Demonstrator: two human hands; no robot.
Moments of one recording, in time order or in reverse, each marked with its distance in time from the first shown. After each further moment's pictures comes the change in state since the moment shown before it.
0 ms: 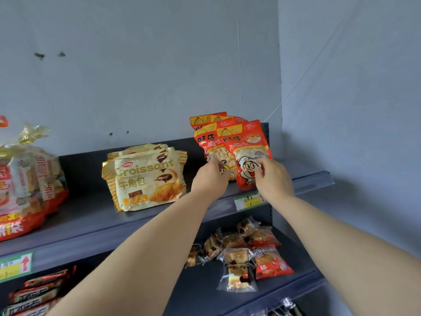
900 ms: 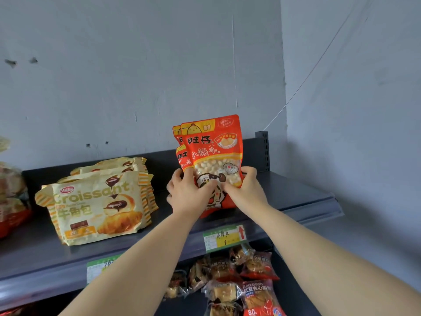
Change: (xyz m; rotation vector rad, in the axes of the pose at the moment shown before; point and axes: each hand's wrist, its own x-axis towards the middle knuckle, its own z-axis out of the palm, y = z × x) left_hand 0.074 0.010 0.072 -0.033 0.298 -0.232; right_hand 0.084 0.045 0.045 0.504 -0.299 0.132
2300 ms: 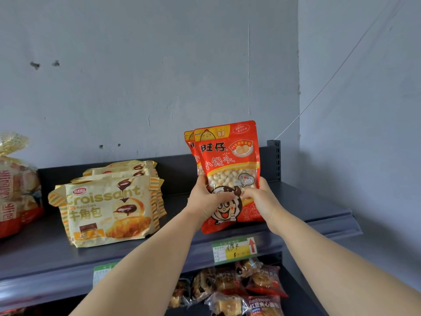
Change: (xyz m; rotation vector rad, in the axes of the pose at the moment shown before) left_hand 0.011 -0.002 -0.006 -0.645 -0.362 -0.115; right_hand 0.012 -0.003 -0.008 0.407 -0.204 0.148
